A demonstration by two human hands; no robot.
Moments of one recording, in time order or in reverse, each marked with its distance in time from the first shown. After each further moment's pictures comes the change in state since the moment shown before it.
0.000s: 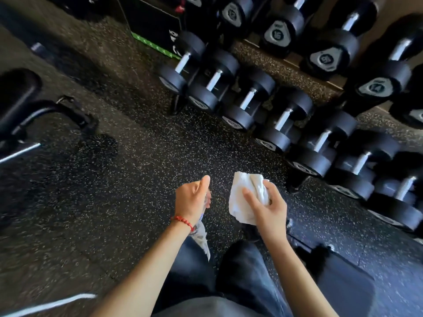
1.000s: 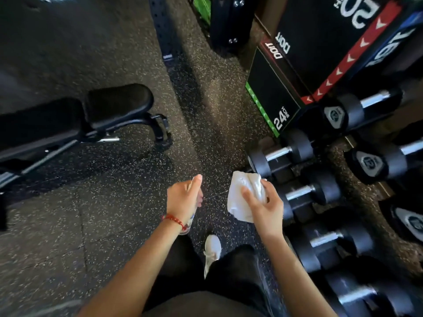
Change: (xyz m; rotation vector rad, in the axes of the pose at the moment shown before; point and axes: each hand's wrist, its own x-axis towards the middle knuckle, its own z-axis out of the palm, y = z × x) left_hand 0.326 0.015 -0.230 -0.211 0.602 -0.289; right_hand 0.272 -0.230 0.331 -0.187 -0.540 -0.237
